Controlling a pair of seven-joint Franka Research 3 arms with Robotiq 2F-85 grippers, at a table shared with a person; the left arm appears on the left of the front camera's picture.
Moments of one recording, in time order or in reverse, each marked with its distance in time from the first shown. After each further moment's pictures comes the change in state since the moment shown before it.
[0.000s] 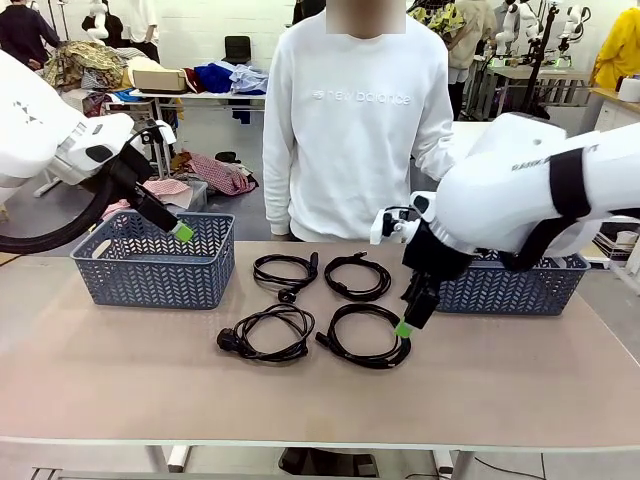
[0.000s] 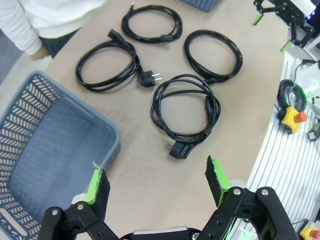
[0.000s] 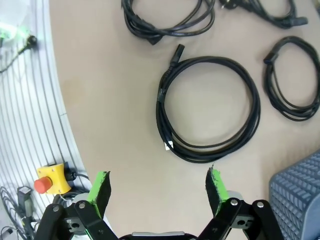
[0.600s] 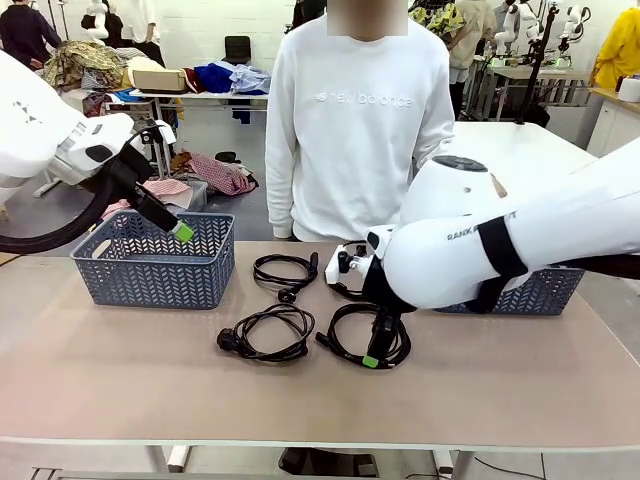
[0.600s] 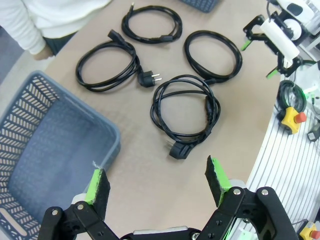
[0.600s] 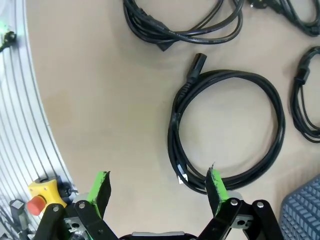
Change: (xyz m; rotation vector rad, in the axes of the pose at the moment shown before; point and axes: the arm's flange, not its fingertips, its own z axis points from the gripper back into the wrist) left arm 0.000 0.000 0.000 -0.001 -0.002 0.002; right arm 0.034 0.027 -0.067 -0.056 0.096 0.007
